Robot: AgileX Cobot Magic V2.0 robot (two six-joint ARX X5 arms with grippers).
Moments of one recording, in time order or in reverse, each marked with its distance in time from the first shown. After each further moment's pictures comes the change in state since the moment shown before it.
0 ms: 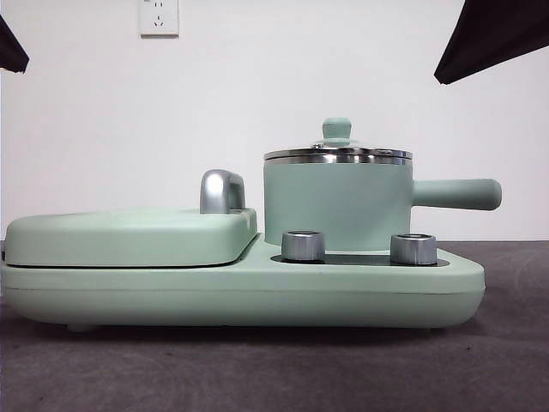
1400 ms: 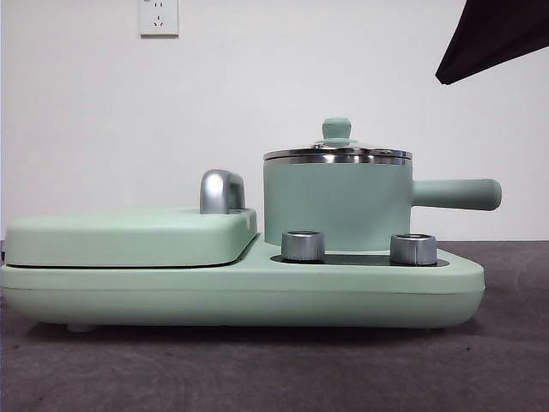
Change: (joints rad) left arm 0.472 -0.496 -0.450 0.221 -0.024 0.063; right arm 0.000 0.000 0.000 0.000 0.000 0.000
